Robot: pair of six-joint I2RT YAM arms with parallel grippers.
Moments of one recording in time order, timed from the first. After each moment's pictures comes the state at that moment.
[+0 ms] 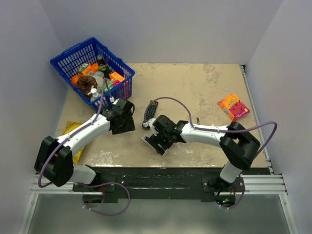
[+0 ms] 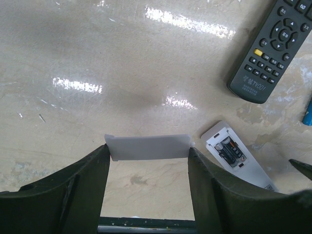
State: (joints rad) left arm -0.54 1.38 0.95 -0.73 -0.22 -0.74; right arm 0.94 1.67 0.97 -0.41 -0.06 0.06
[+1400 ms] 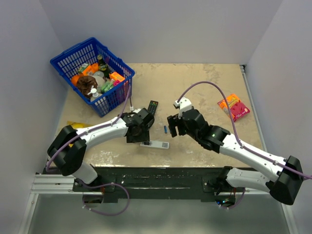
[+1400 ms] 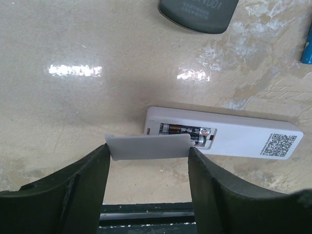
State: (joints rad) left arm -0.80 1.54 0.99 -0.73 -0.21 -0.86; right arm 0.87 1.08 0.83 -0.33 0.32 0.24
